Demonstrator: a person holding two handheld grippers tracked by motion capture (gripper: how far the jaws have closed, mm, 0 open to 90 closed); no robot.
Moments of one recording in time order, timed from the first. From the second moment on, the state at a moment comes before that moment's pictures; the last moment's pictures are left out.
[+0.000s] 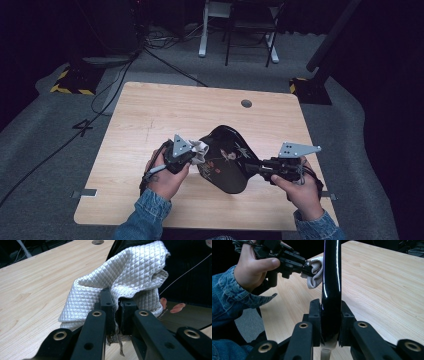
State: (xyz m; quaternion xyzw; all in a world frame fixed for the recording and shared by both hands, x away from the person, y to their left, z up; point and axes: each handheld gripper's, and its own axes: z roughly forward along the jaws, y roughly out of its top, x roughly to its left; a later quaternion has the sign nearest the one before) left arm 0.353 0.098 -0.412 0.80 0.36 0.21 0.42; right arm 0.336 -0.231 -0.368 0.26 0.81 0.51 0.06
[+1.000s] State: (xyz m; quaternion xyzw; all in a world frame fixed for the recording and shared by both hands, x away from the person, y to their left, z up) left arm 0.351 0.090 -0.396 0.79 0.35 0.22 0.45; right arm 0.337 -0.231 -0.368 0.27 0.81 0.51 0.06
